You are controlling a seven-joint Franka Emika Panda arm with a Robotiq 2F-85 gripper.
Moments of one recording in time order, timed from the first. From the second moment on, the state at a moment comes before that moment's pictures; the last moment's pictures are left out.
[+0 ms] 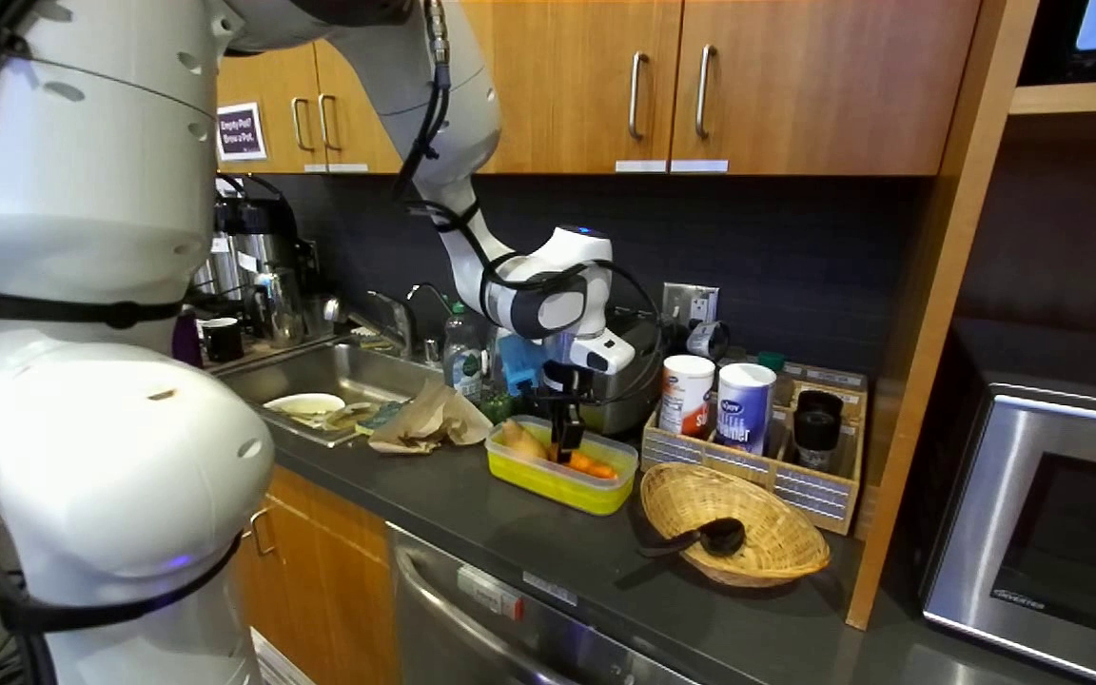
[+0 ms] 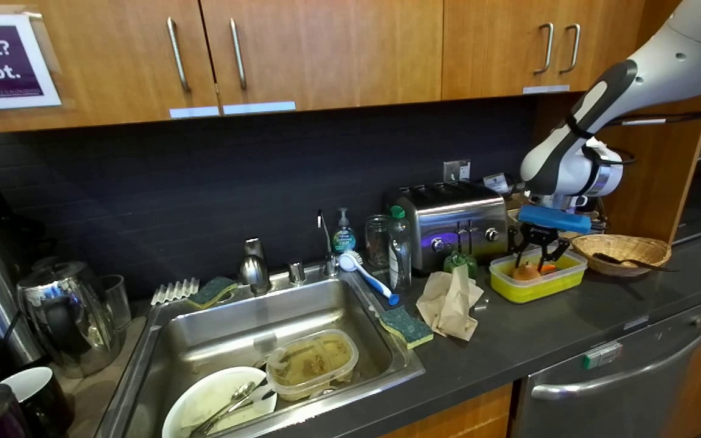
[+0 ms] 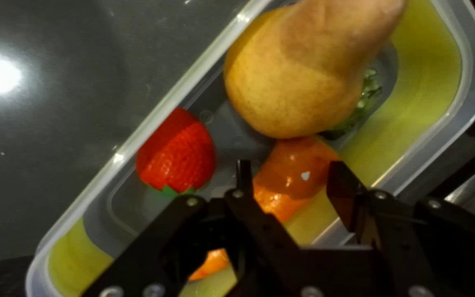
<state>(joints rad) 0.02 0.20 -0.10 -2.36 0.27 2.63 0.50</state>
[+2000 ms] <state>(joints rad) 0.02 0.18 -0.09 -2.40 0.27 2.66 0.55</state>
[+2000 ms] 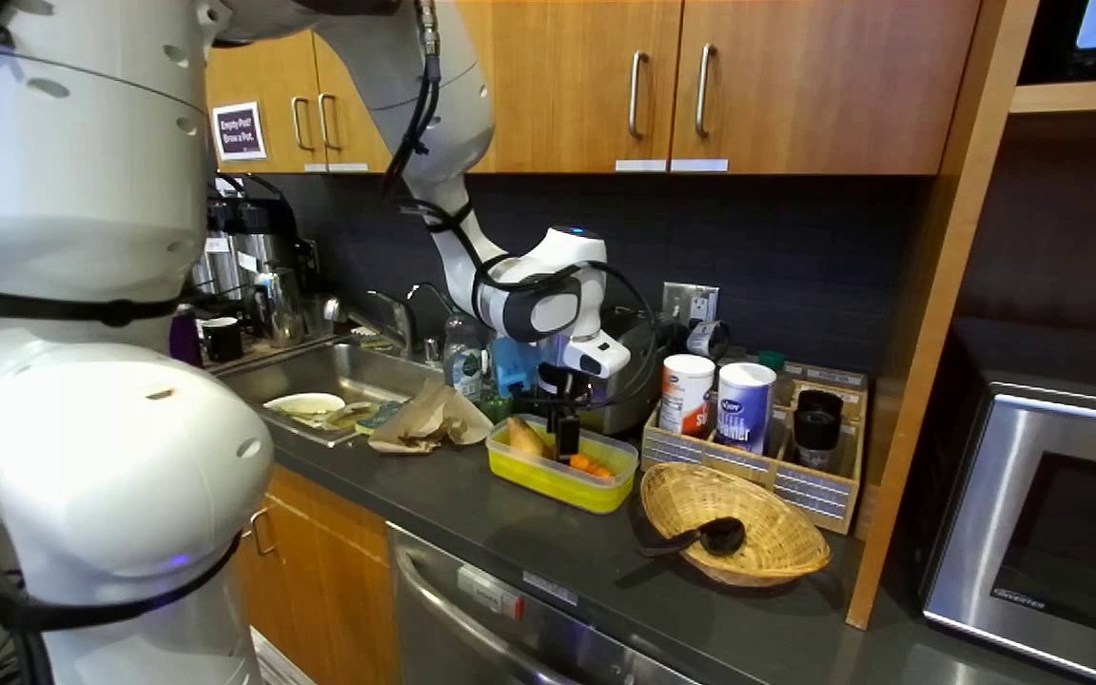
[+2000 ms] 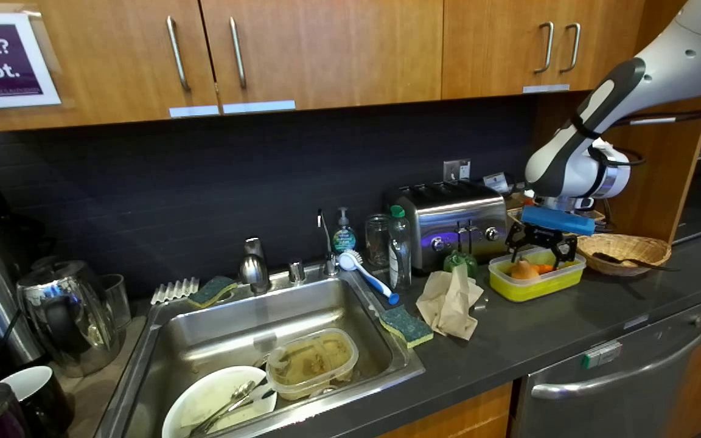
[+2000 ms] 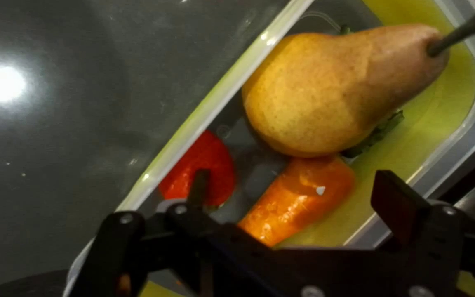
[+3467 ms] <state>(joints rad) 0.02 0.19 -0.09 -2.37 0.26 2.62 0.56</state>
